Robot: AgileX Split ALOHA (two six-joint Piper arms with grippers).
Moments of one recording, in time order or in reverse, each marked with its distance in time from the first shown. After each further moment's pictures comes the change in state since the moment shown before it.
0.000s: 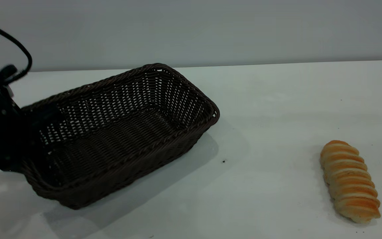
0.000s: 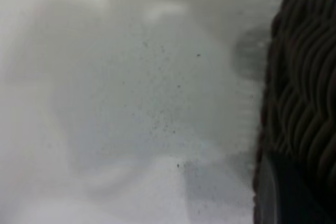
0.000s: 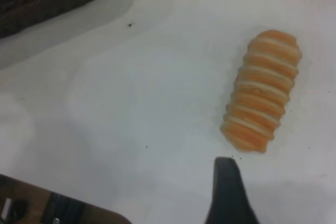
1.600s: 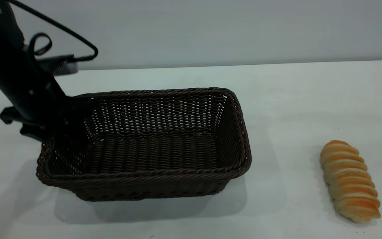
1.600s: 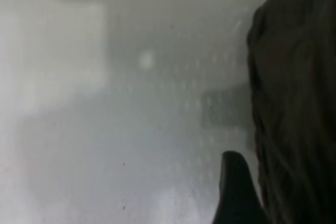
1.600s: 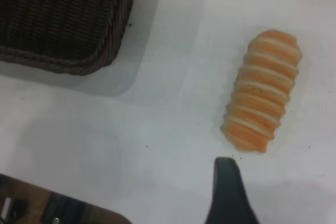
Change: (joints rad) left arm -0.043 0.152 -0.312 0.018 0.196 0.647; right arm 0.000 0.000 0.000 0.000 0.000 0.000
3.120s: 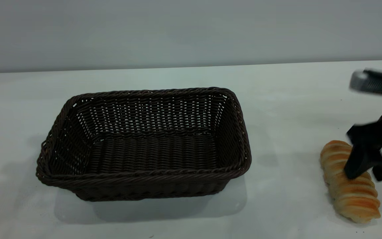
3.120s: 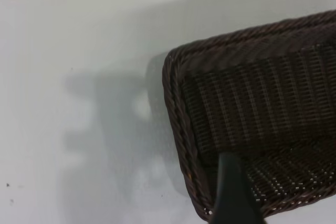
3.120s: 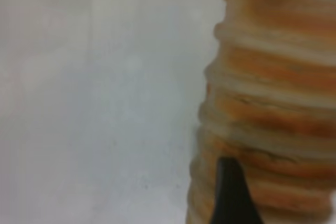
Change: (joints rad) left arm 0.000 -0.538 -0.218 0.107 0.471 -0.097; right arm 0.038 1.207 -0.307 0.309 -0.377 -0.245
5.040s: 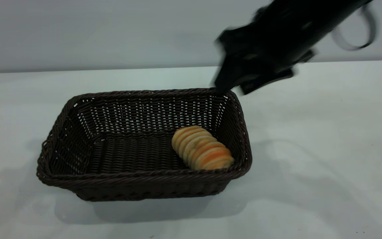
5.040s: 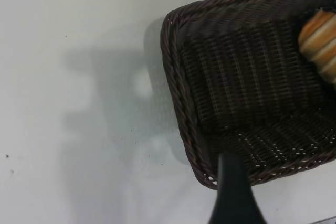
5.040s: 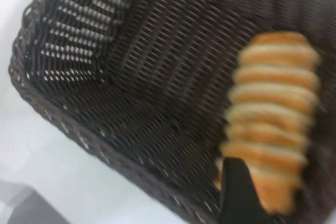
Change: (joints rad) left arm 0.000 -0.010 0.000 0.000 0.085 0.016; right arm 0.381 -0.225 -0.275 0.066 0.202 0.065
